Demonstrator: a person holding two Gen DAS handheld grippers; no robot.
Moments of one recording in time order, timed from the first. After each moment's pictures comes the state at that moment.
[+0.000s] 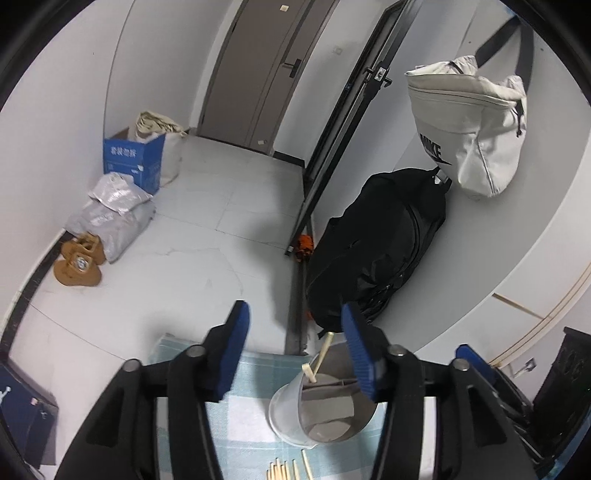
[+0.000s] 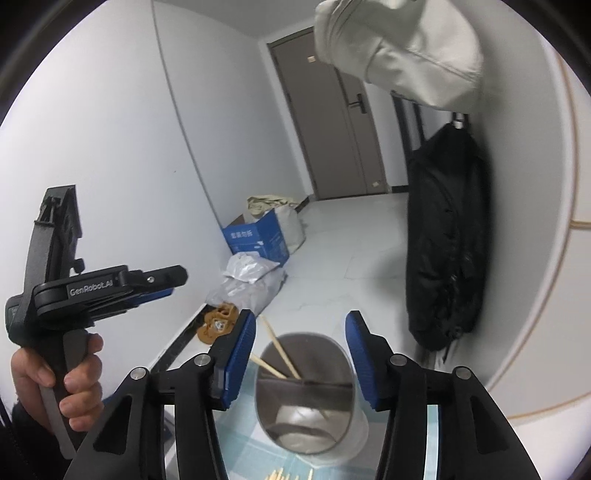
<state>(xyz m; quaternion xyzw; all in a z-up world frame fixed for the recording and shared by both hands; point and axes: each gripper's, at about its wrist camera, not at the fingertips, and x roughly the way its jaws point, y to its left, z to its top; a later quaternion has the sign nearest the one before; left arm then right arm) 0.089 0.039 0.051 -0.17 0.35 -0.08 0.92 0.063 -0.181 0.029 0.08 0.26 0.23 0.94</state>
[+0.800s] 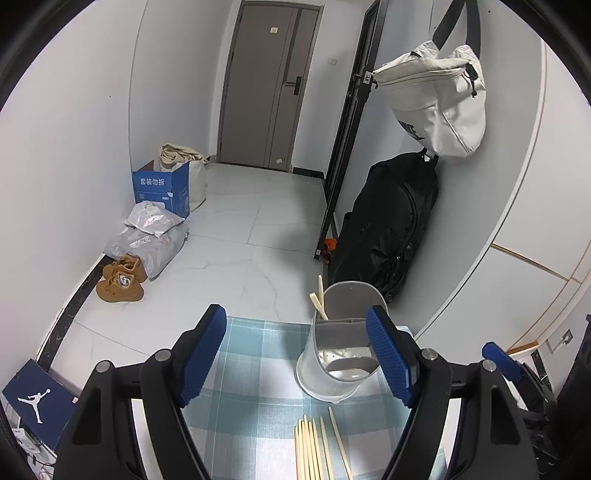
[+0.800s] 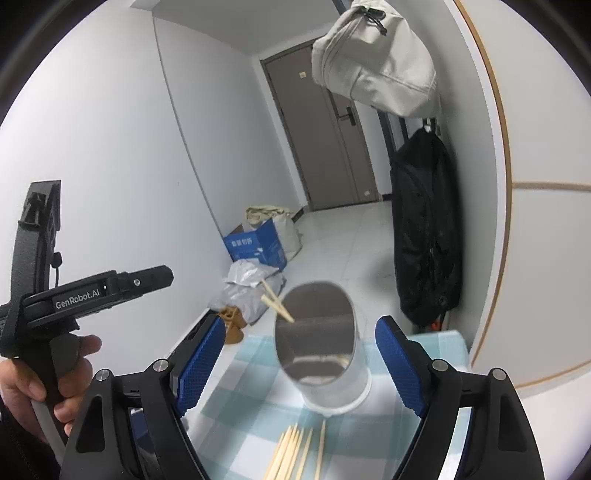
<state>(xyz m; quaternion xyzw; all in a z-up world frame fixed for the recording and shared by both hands) -0.002 0.015 0.052 -0.09 0.32 -0.03 0.94 -0.031 -0.194 0.016 0.10 0.24 0.21 0.94</state>
